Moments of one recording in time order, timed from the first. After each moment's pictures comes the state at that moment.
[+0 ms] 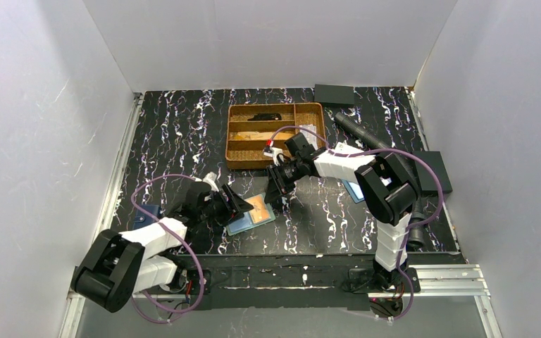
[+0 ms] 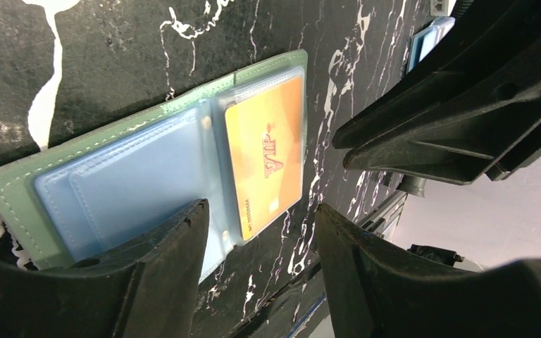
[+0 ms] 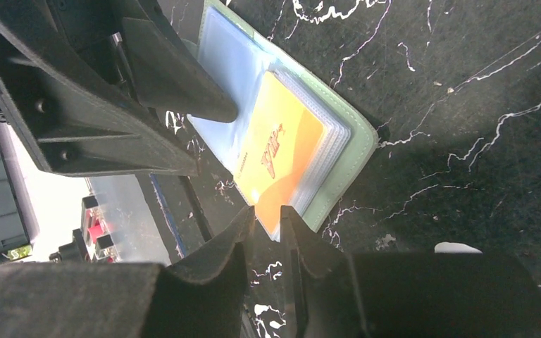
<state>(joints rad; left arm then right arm) -0.44 1.17 0.25 0.27 0.36 -1.04 0.68 1.93 1.20 -0.26 -0.84 0.26</state>
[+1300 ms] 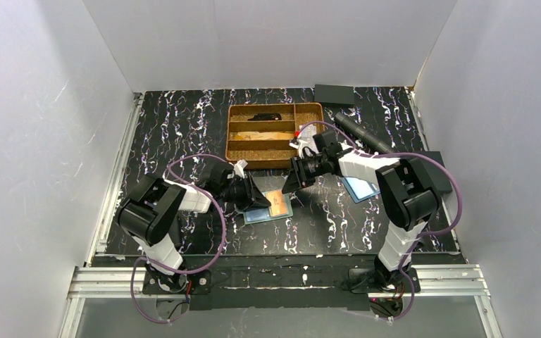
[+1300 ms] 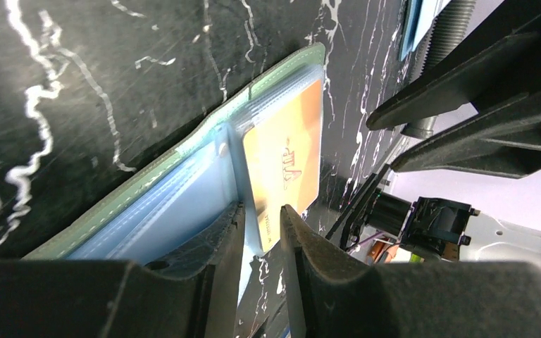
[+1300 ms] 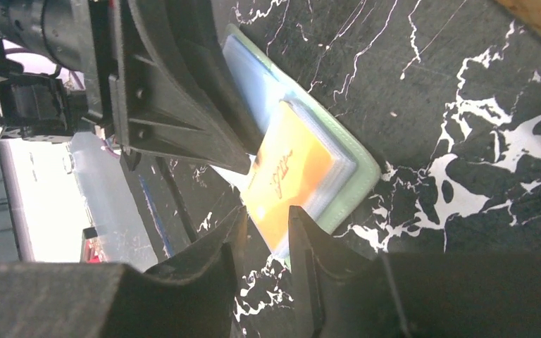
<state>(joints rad) -0.48 1.69 0.55 0.38 0.60 -0.90 0.50 1.81 1.04 -0.17 -0.87 0.24</state>
